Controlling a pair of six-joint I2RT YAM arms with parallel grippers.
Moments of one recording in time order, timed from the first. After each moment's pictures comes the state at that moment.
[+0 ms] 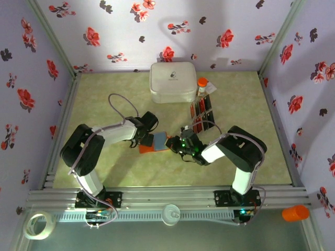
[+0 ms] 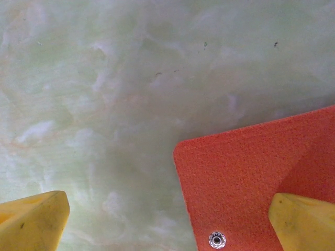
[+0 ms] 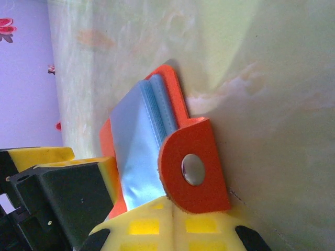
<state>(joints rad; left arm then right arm) -0.70 1.73 1.03 -0.69 -0.35 -0.48 0.81 1.80 0.52 0.73 -0.21 1.24</state>
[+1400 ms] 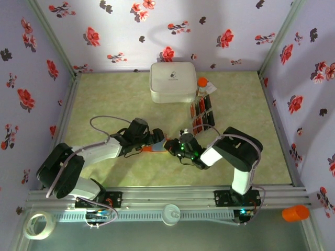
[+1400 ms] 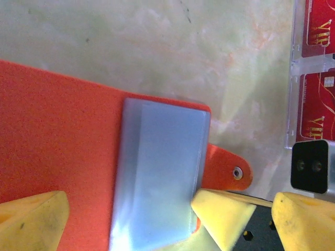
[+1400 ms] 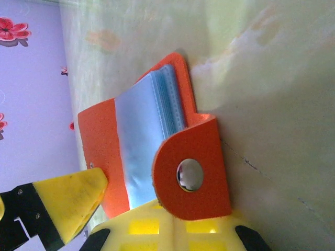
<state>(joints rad) -0.72 1.43 0.67 -0.09 0.05 -0.93 0.87 1.83 0.48 0.86 -0.16 1.32</state>
